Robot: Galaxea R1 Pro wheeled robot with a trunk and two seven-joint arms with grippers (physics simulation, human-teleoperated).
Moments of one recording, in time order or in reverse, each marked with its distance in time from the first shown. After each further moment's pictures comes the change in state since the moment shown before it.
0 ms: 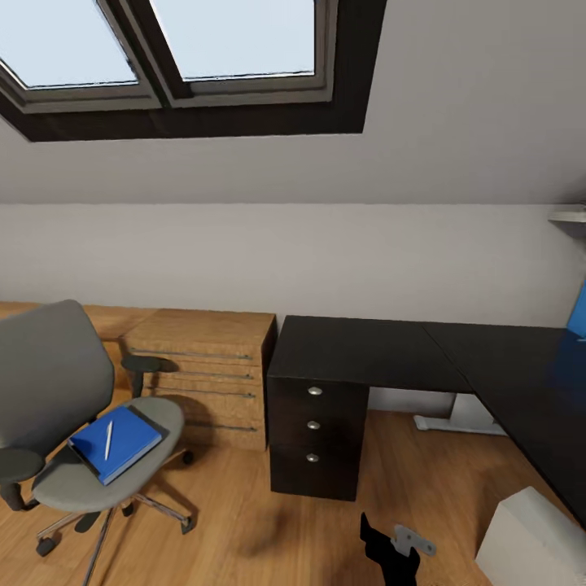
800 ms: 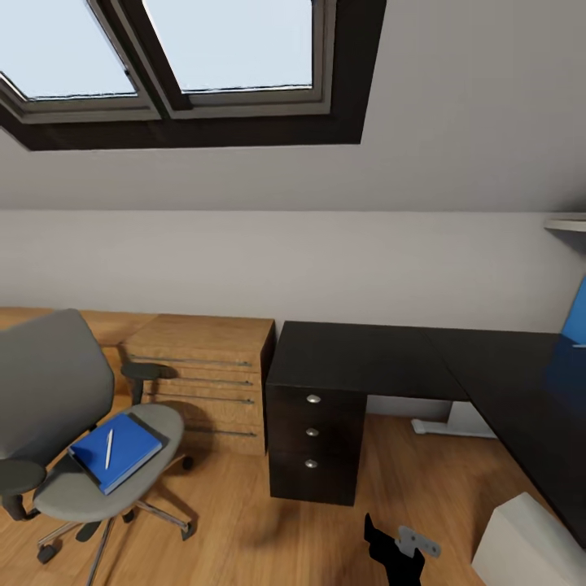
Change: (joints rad) left arm 0.000 -0.003 0.000 0.001 0.000 0.000 0.001; right arm 0.001 -0.012 -0.002 0.000 -0.002 0.000 -0.006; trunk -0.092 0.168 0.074
